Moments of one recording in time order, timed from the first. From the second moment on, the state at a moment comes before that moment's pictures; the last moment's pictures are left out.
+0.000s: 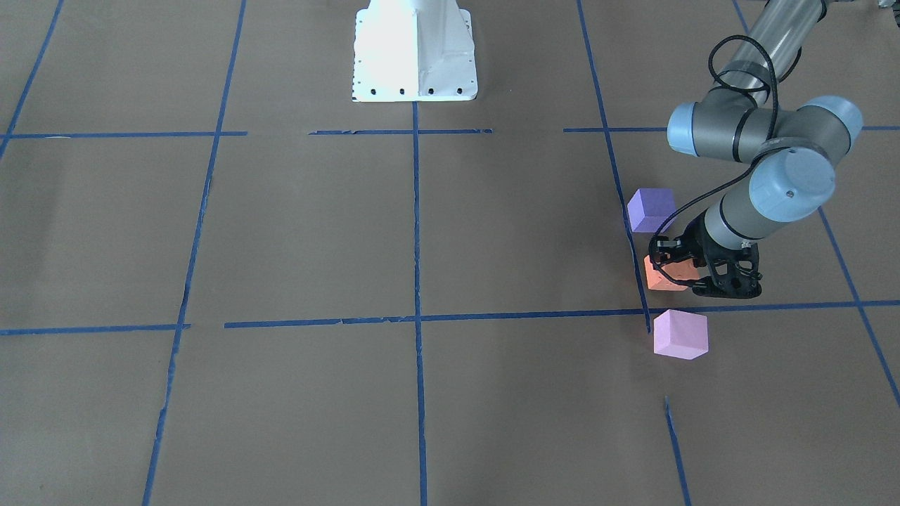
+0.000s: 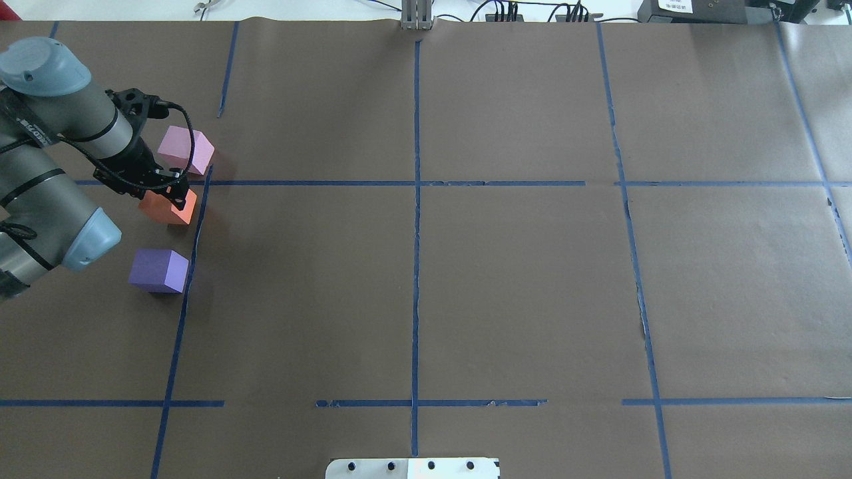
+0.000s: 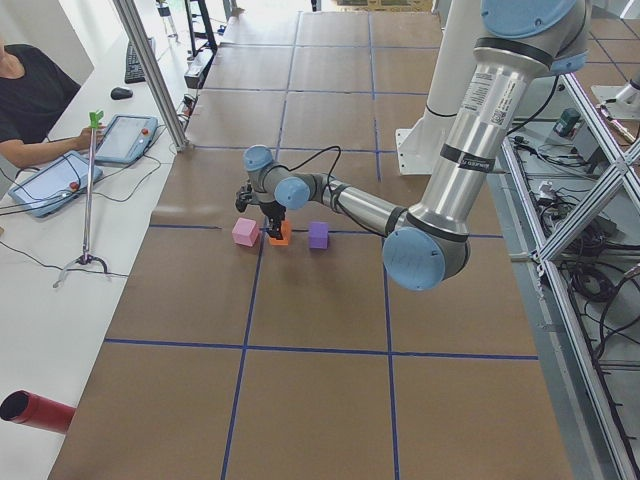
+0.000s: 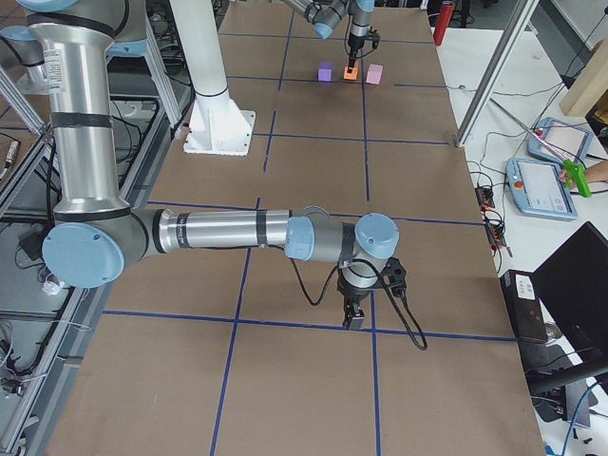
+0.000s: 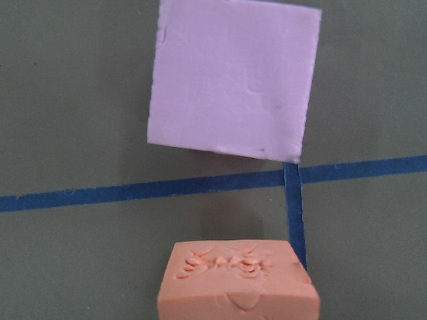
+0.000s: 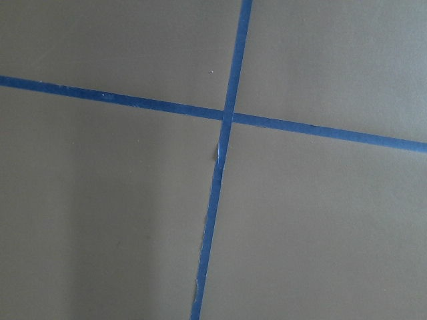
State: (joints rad) left arm -0.93 -1.93 -1.52 -1.74 -2.23 -0.67; right arm 1.52 -1.52 1.60 -1.72 2.29 -0.16
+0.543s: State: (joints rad) left arm -0.93 -1.92 -1.52 -1.74 -2.23 -0.67; right arm 1.52 -1.52 1.60 -1.72 2.29 -0.16
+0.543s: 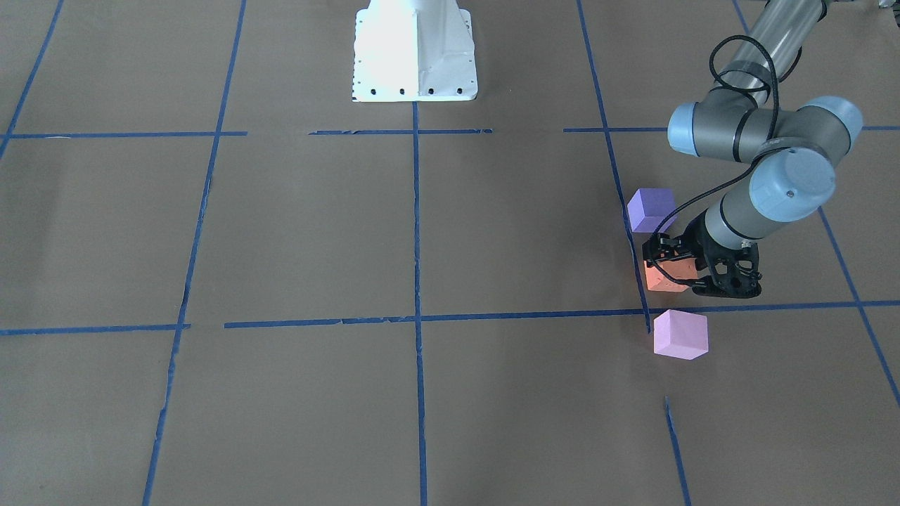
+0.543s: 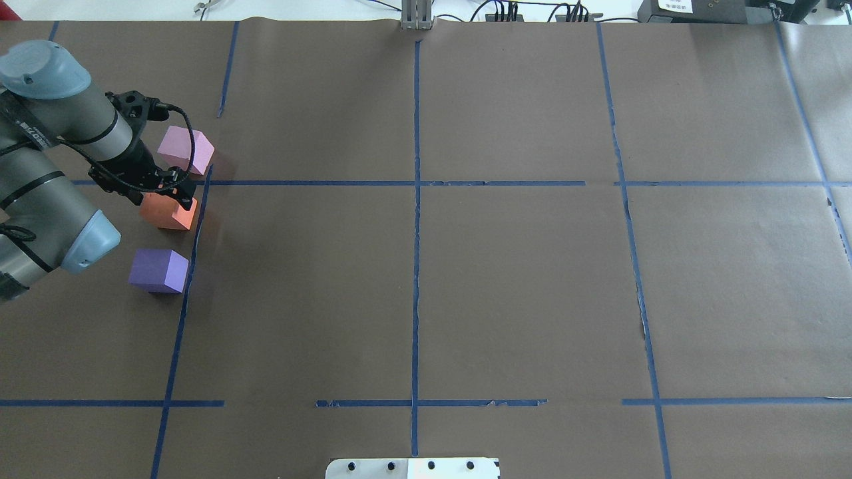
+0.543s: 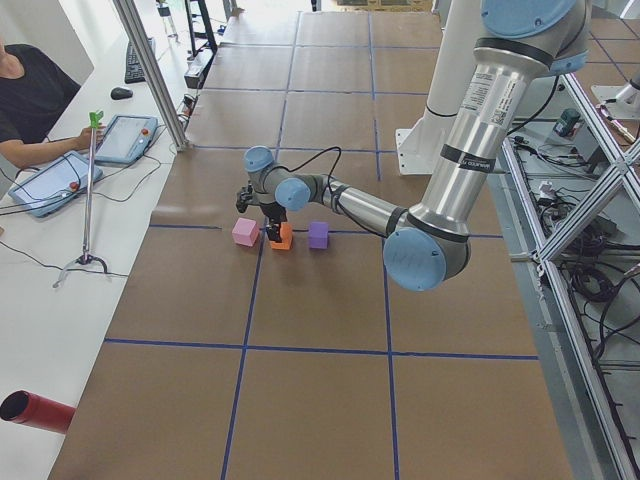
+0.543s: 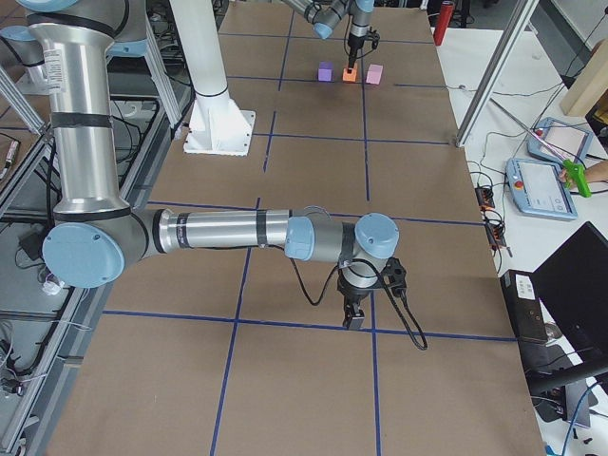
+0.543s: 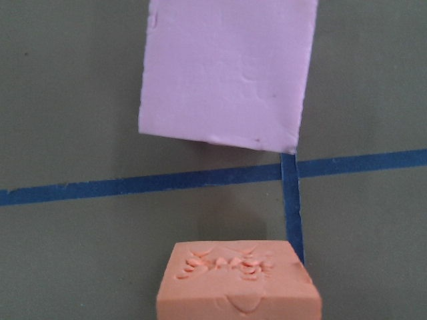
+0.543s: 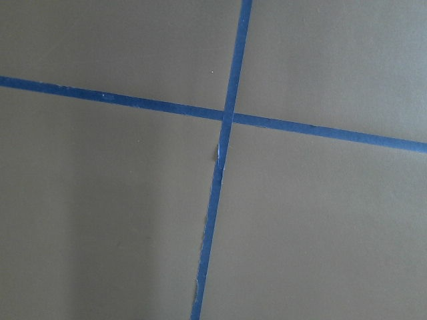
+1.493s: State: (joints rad) left arm -1.05 -1.93 -1.59 -1.68 -2.24 -0.61; right arm 1.52 -1.52 1.60 -1.72 2.29 -0.16
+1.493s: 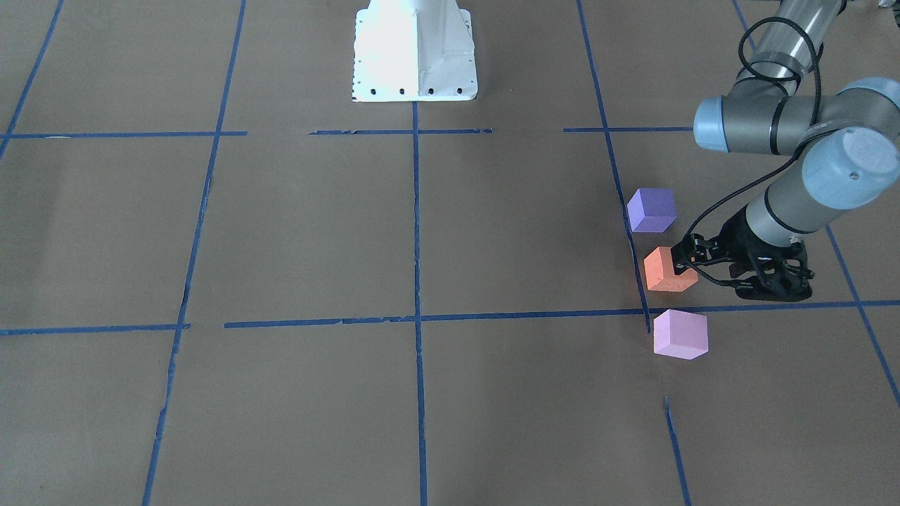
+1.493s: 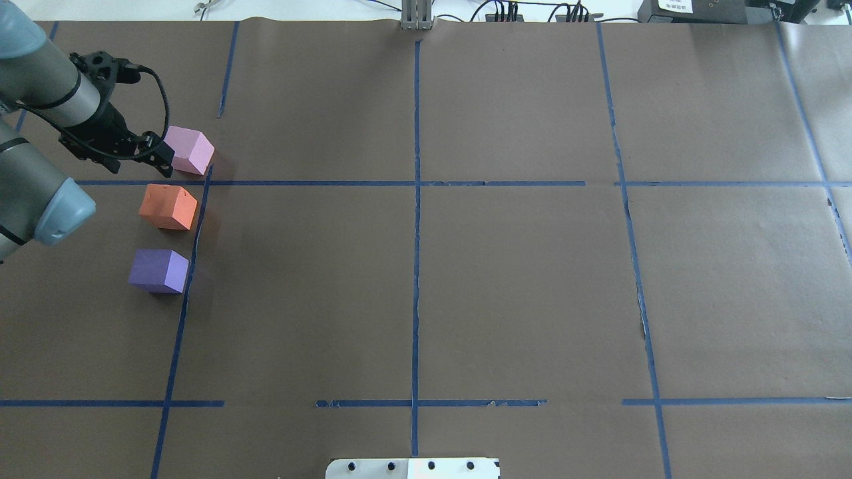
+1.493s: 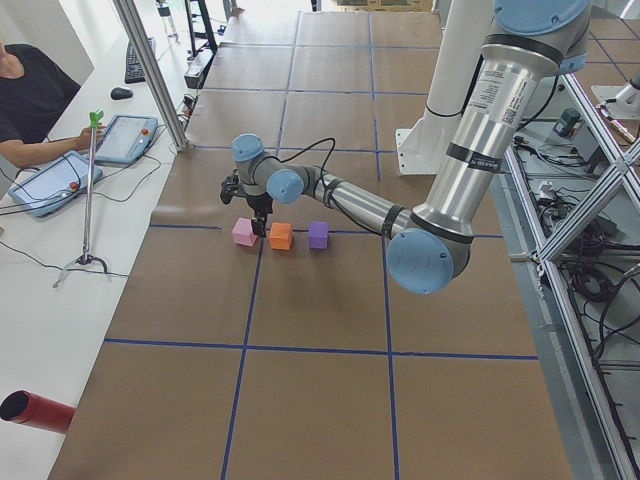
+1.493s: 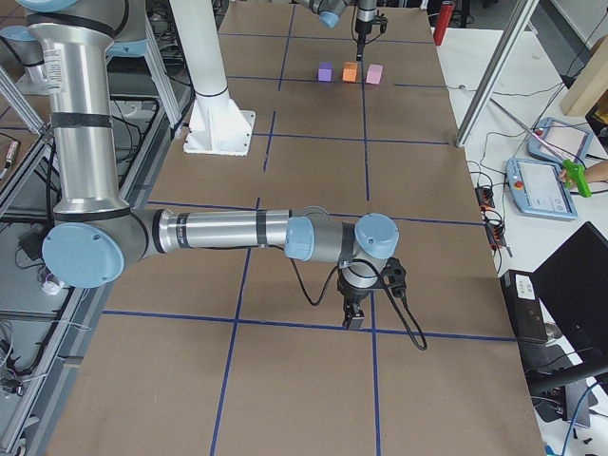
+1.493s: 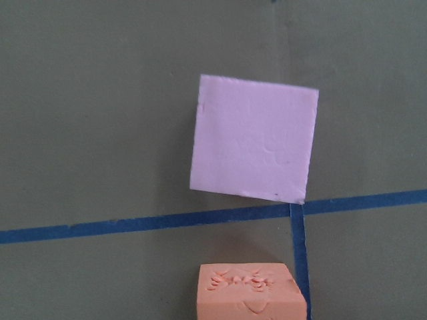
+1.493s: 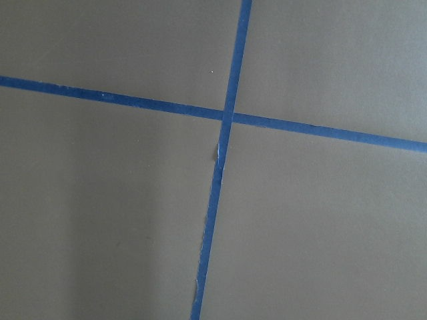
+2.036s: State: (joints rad) left arm -1.31 -1.88 -1.76 -1.40 -2.24 -0.23; right arm 1.52 -1.52 1.60 -1.72 2.29 -0.16
